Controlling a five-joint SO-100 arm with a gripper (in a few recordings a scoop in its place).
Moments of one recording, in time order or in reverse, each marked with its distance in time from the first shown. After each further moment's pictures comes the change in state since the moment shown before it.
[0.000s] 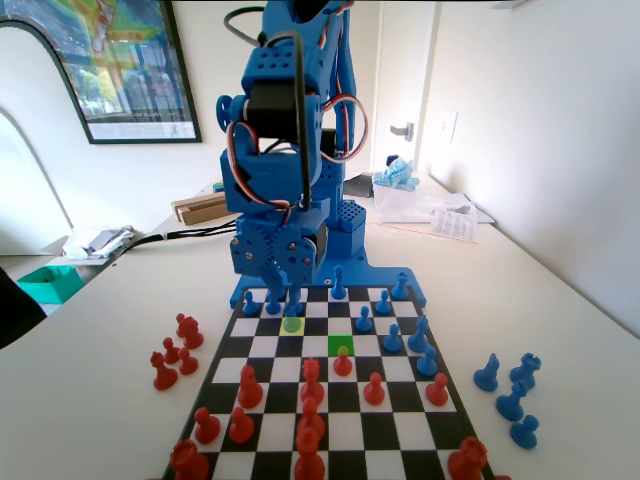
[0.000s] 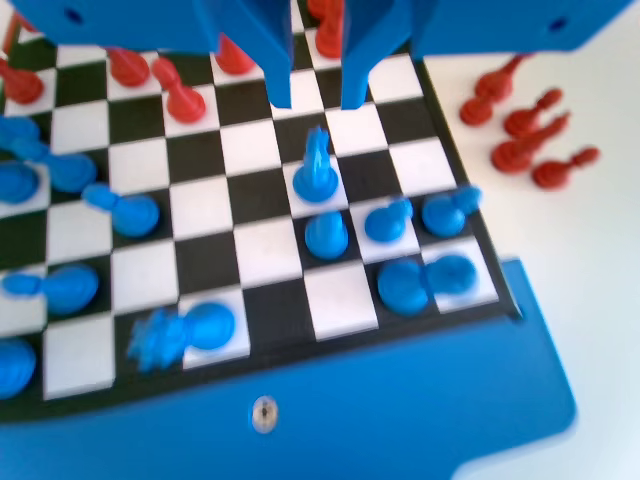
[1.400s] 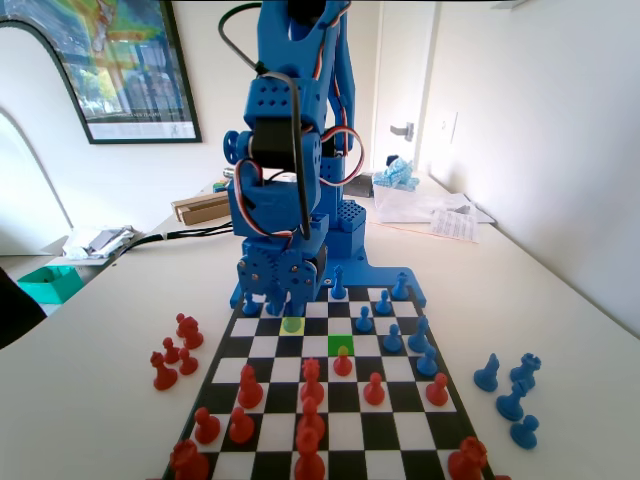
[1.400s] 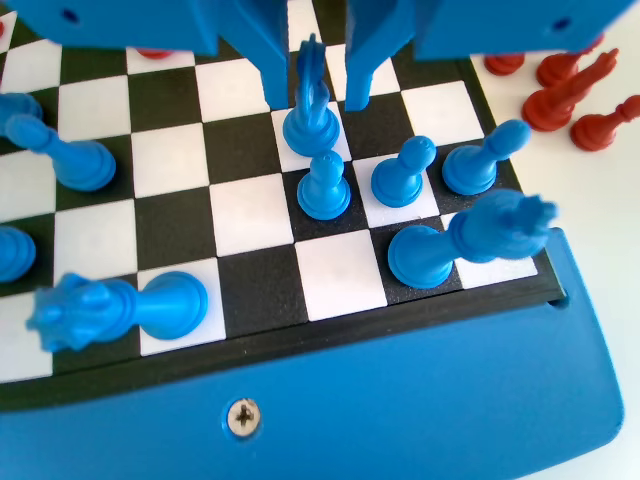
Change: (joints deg) arm 0.4 -7.1 3.9 -9.6 -1.3
